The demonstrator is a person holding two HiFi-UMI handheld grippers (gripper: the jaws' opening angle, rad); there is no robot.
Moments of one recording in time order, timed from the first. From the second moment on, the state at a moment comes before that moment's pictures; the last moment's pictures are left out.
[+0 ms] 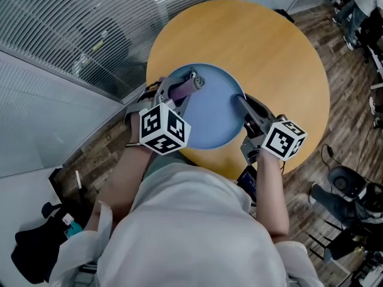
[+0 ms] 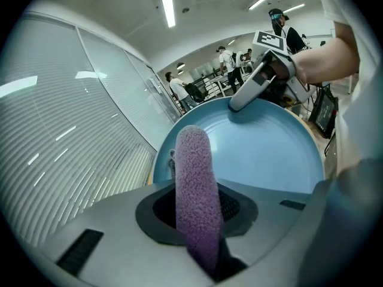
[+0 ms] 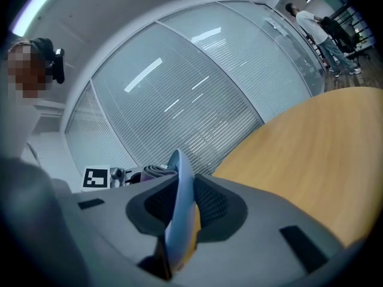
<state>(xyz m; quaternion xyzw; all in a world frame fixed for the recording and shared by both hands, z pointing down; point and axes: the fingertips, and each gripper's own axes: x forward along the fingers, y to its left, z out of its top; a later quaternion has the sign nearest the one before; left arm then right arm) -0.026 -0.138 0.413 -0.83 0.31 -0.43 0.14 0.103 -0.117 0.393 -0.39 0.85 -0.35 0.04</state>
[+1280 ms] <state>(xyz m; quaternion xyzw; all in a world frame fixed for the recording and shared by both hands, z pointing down) 0.008 -0.127 0.414 -0.84 0.28 -0.43 0.17 0.096 -0.115 0.398 -0.39 0.86 -0.33 0.02</state>
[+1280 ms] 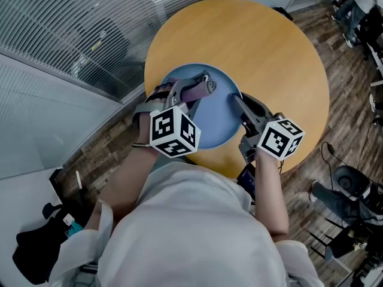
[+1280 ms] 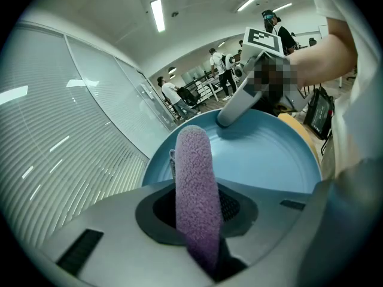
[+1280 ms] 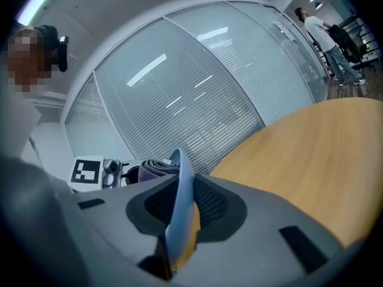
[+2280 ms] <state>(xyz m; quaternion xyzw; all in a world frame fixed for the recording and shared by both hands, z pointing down) 0.046 -0.125 0.410 -0.85 0.25 -0.43 0.20 0.096 -0.116 0.402 -0.38 0.86 -0.34 0.02</state>
